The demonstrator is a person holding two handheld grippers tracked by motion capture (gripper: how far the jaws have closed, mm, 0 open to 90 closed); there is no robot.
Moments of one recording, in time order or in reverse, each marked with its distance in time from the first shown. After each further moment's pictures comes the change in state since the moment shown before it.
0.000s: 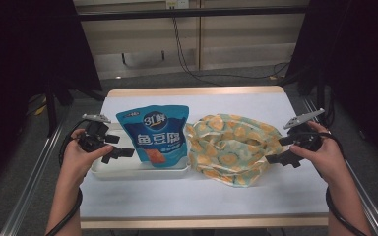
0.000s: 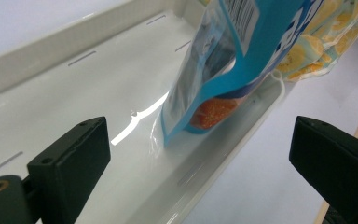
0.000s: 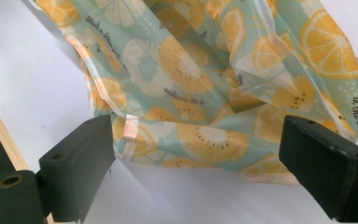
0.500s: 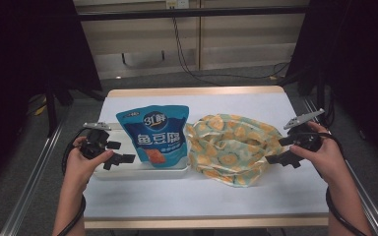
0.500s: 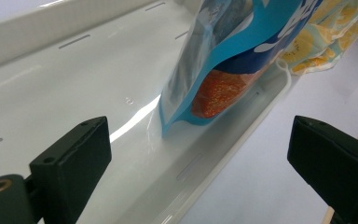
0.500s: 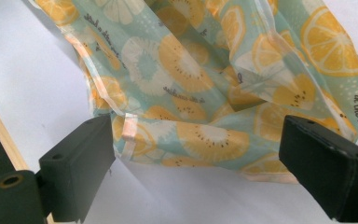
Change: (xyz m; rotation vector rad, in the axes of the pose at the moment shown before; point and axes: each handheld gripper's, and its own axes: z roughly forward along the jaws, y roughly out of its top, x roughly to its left) left arm 0.003 -0.019 0.010 -0.015 -0.004 -0.012; right arm -0.001 -0.001 0.001 -0.001 0.001 -0.003
